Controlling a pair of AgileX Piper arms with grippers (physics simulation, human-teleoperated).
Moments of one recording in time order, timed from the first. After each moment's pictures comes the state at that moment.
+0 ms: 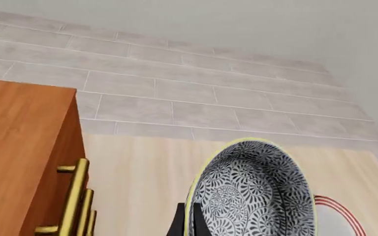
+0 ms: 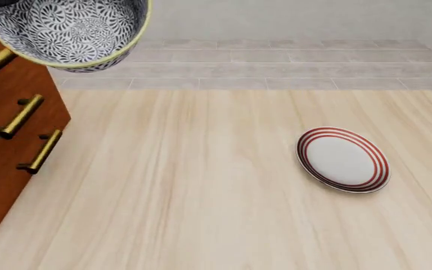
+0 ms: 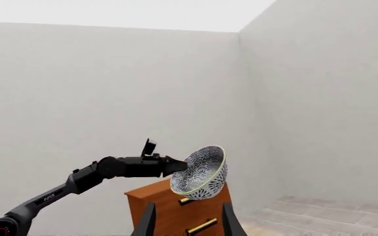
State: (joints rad) left arm -0.17 0.94 -1.10 0.49 -0.24; right arm 0.90 0.28 -0.21 -0.60 0.30
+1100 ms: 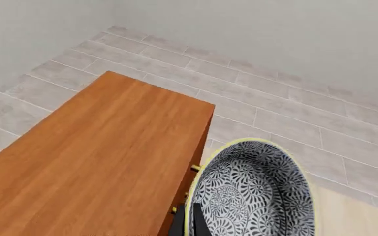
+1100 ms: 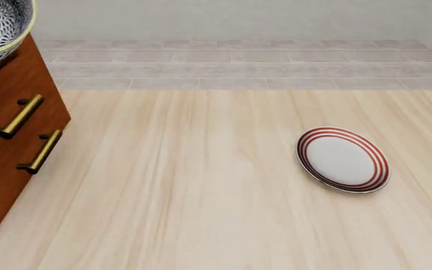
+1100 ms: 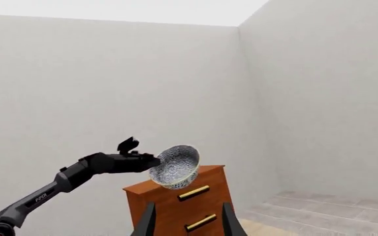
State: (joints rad) left arm 0.32 0.88 -1.10 0.52 -0.13; right arm 0.91 0.34 -0.21 -0.64 0.29
